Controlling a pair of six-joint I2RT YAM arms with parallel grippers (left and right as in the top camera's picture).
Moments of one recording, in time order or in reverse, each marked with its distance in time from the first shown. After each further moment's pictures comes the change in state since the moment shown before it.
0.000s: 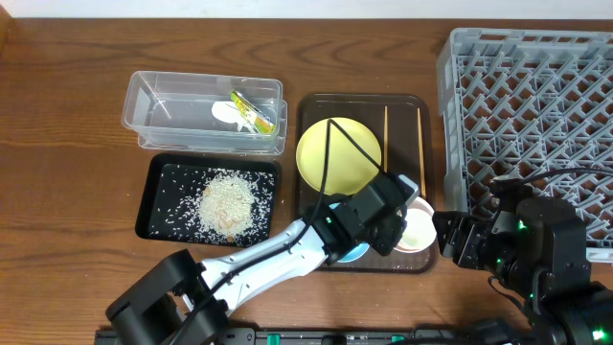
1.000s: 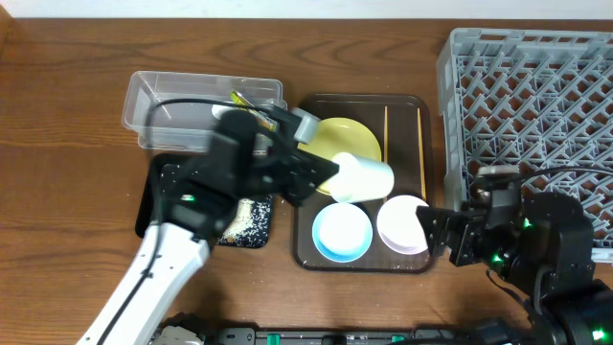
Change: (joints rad) left arm 0.608 -0.468 0.009 -0.189 0.714 0.002; right arm 0.000 0.000 0.000 0.151 -0.181 -0.209
